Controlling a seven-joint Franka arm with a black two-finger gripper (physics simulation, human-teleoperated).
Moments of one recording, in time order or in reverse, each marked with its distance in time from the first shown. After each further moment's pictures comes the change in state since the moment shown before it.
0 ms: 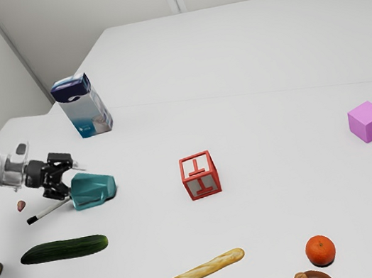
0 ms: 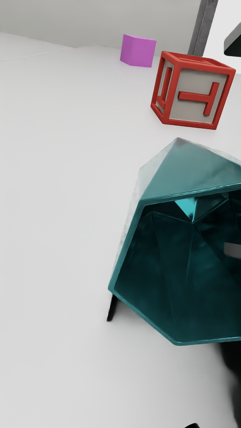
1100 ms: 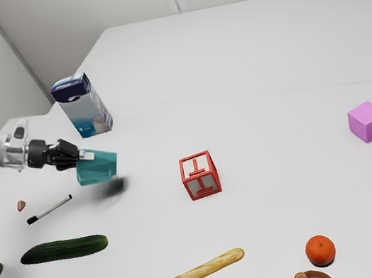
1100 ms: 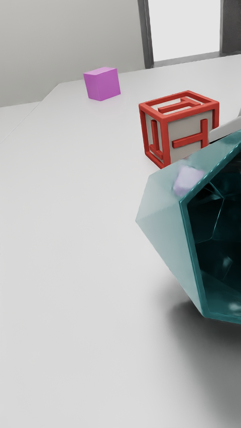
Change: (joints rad) arm -0.065 -0.104 -0.006 -0.002 -0.031 0.004 0.260
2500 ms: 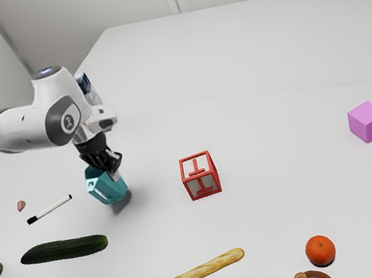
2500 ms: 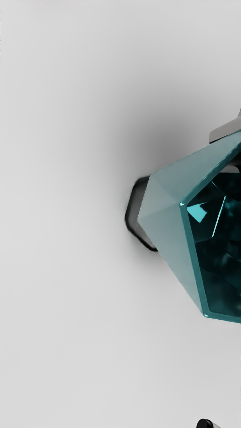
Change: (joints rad) arm -0.323 -0.199 -0.163 -0.155 1.095 0.413 -0.705
